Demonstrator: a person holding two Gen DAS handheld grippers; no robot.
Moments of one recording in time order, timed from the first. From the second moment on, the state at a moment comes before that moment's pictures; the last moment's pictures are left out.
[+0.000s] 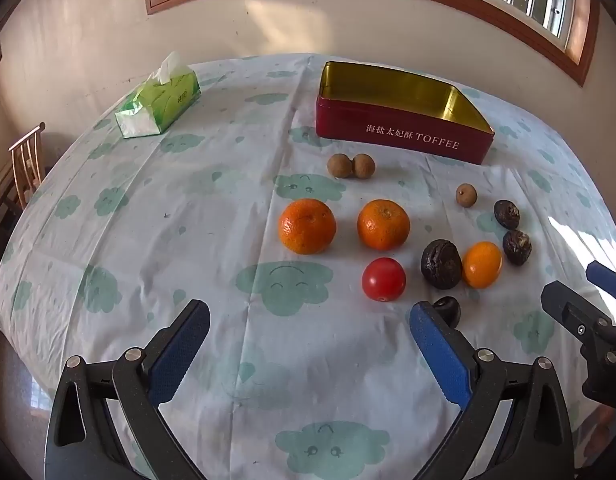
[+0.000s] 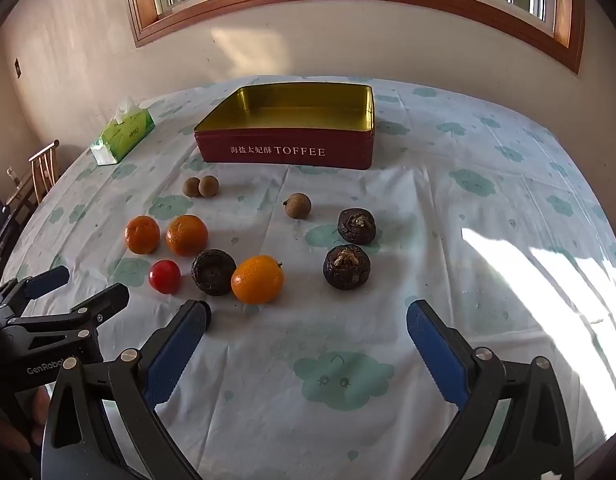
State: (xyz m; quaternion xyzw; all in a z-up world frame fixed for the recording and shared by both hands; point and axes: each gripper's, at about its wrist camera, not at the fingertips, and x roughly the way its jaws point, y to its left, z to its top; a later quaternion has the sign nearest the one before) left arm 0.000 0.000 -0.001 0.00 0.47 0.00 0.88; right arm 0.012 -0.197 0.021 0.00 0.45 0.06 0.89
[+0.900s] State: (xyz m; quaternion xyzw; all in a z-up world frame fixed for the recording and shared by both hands) left arm -0.031 0.002 -0.010 -0.02 0.47 0.00 0.88; right arm -0.022 -0.184 0.007 0.00 0.43 0.05 0.90
